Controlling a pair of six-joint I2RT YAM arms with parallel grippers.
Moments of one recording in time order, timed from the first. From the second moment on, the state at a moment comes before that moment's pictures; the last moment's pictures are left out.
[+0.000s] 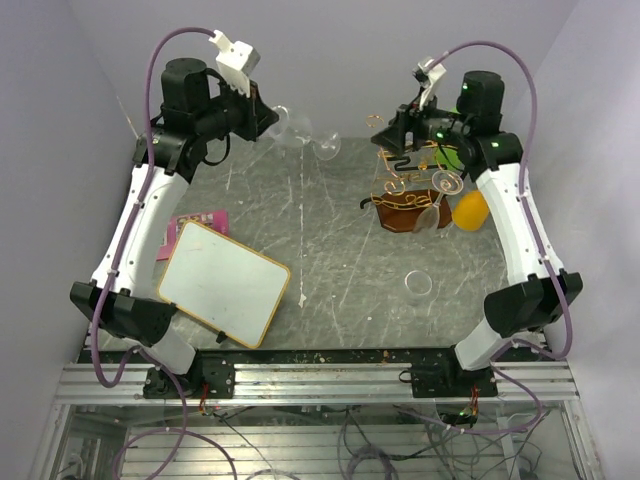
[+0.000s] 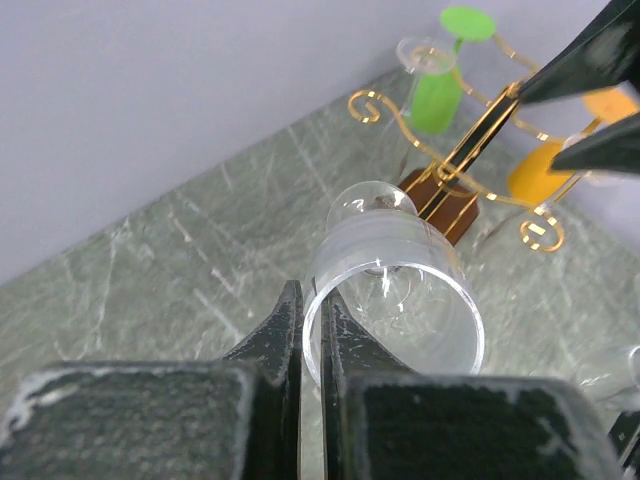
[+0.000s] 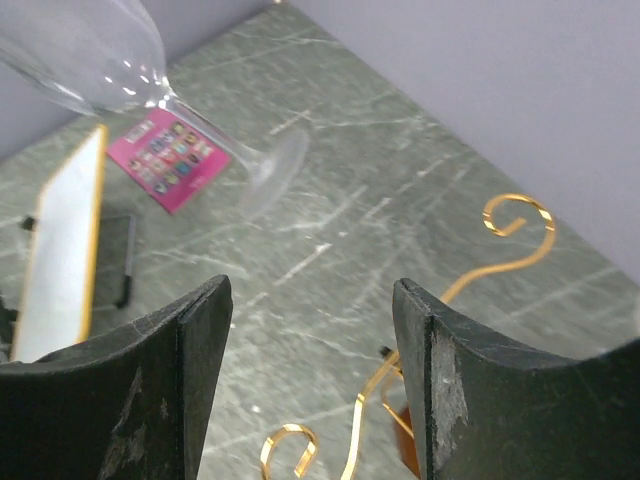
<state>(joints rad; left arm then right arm) -0.30 1.59 1.93 -0.59 0.45 0.01 0.18 1.61 1.88 -0.60 -0.71 -0.21</state>
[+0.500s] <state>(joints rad) -0.30 1.59 1.94 -0.45 0.49 -0.18 0.33 1.74 1.88 -0.49 -0.62 0.08</state>
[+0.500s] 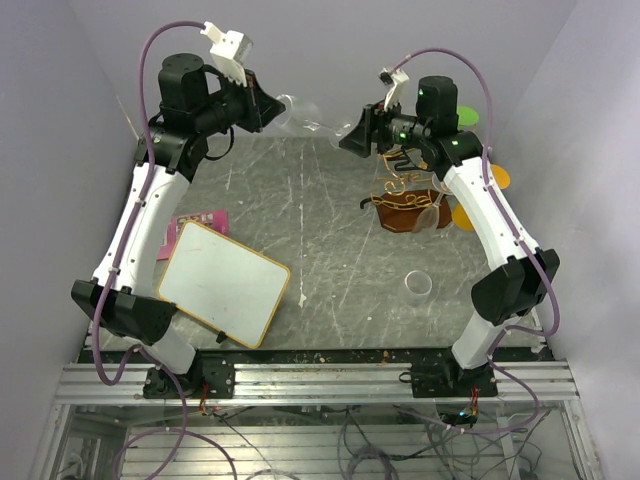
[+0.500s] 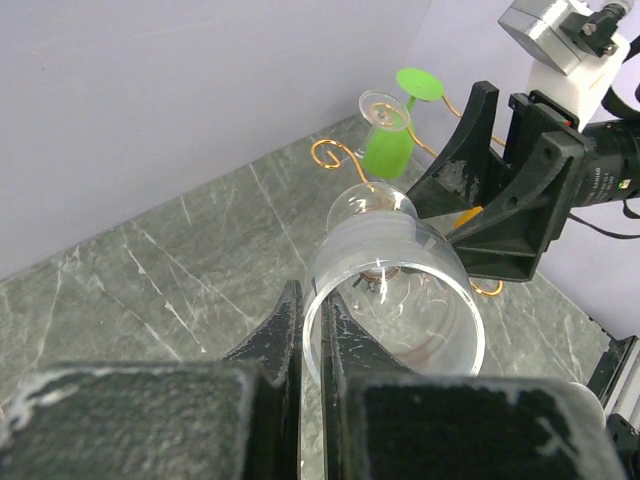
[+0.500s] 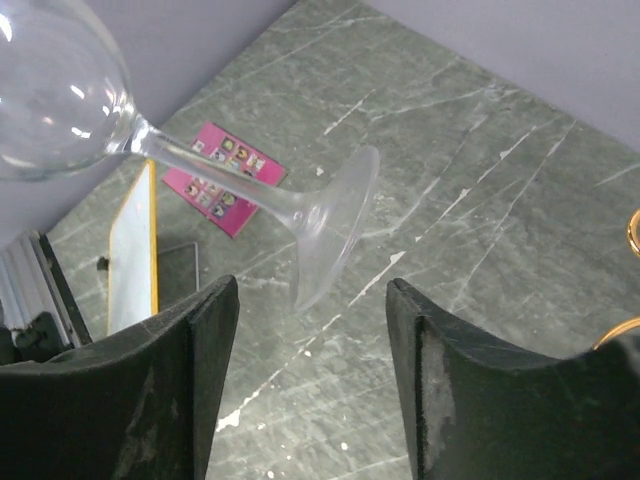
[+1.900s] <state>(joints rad) -0.30 1.57 1.73 -0.35 0.66 -0.19 0.24 1.75 1.89 -0.45 -0.53 0.12</state>
